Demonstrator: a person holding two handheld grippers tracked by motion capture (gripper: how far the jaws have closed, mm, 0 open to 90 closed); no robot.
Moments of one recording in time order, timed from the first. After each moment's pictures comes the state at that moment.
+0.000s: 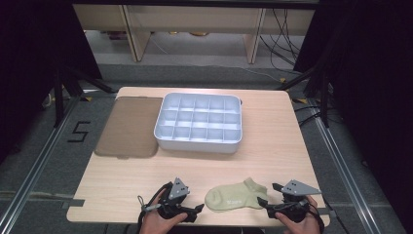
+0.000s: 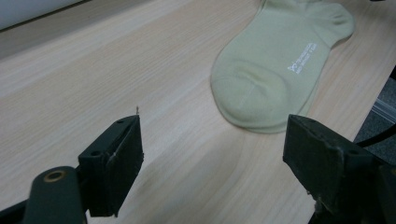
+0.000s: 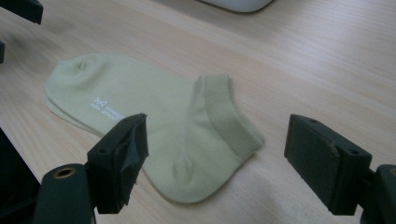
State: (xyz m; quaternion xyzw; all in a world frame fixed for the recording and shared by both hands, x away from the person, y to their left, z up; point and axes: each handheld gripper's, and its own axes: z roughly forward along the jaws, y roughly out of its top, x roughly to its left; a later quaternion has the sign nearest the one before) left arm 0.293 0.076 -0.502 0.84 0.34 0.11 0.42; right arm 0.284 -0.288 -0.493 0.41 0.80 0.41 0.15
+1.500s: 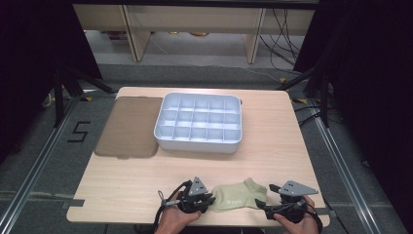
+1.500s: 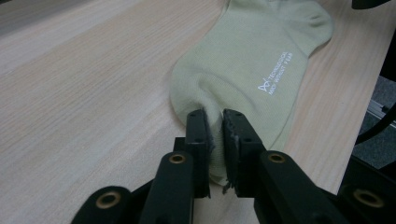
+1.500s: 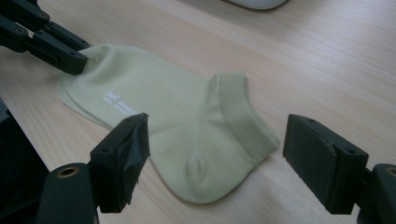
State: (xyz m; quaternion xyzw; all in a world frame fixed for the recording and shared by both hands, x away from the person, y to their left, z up) left arm 0.305 0.036 -0.515 0.86 0.31 0.07 0.41; right arm 0.284 -0.284 -0.494 0.39 0.81 0.41 0.15
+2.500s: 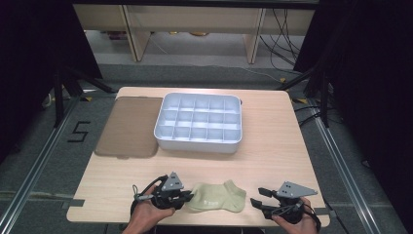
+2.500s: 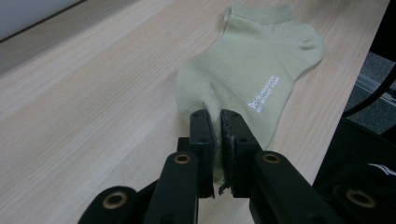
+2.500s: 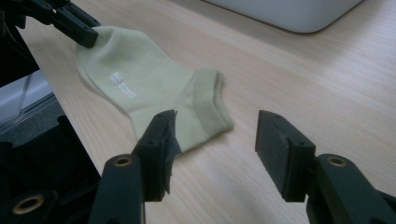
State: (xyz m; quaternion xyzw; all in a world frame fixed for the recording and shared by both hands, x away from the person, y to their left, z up) left arm 0.306 0.106 -0.488 0.86 0.30 0.07 0.40; right arm 0.280 -0.272 -0.488 0.35 0.81 0.46 0.10
